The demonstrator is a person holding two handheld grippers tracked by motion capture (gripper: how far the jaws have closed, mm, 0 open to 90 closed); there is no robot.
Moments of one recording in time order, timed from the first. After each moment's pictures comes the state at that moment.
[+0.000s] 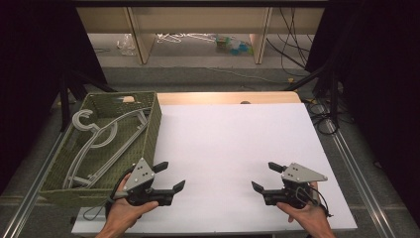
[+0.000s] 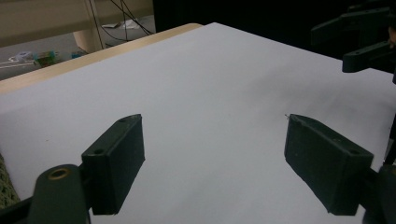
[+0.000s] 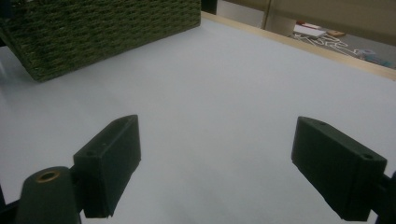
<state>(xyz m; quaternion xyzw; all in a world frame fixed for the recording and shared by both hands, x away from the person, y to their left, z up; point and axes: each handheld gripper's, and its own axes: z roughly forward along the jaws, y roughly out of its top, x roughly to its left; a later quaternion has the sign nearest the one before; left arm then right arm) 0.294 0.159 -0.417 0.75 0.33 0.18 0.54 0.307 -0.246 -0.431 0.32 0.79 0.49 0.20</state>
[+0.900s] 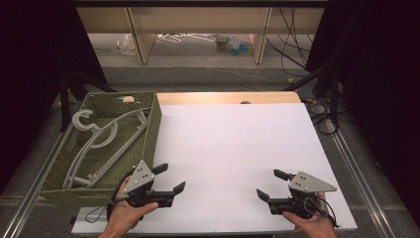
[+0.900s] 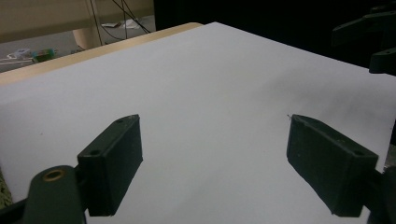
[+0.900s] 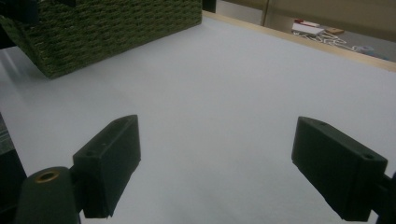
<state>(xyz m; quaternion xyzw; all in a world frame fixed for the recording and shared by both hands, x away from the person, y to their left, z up) 0.294 0.159 -0.426 0.75 0.33 0.18 0.54 0.285 -0.256 -0.432 0.33 0.78 0.50 0.20</state>
